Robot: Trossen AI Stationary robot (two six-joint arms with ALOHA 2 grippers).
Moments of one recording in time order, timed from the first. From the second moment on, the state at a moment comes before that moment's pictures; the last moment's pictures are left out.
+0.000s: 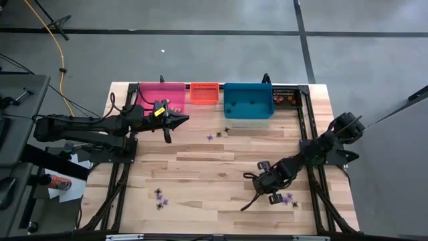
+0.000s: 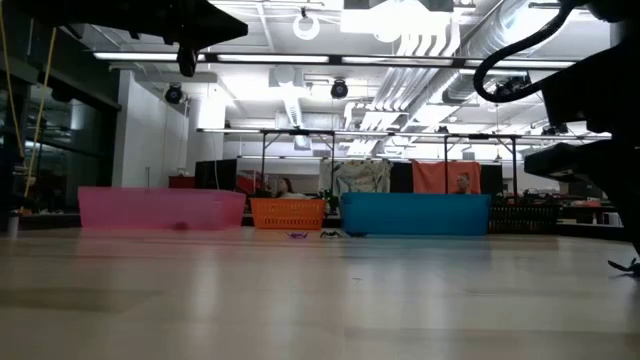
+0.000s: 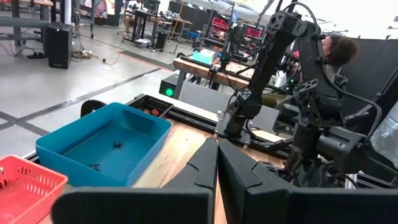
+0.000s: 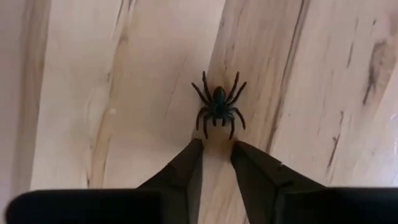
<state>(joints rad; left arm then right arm) 0.12 0.83 0.49 0.31 -0.10 -0.27 0.55 1.66 0.81 -0.49 -0.02 0.31</state>
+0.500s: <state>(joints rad) 0.12 0.83 0.49 0.28 -0.11 -0.27 0.55 1.67 0.81 -0.46 0.03 0.34</state>
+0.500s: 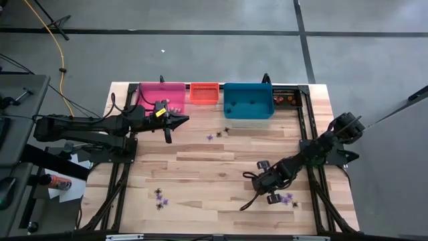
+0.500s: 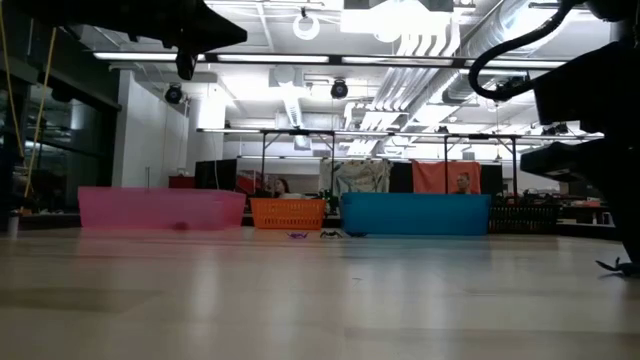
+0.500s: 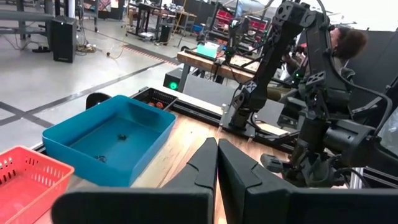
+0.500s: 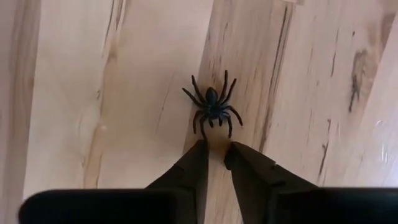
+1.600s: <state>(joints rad) 0.12 0.83 0.49 0.25 -0.12 -0.29 0.54 1.61 0.80 -0.37 0.05 0.26</state>
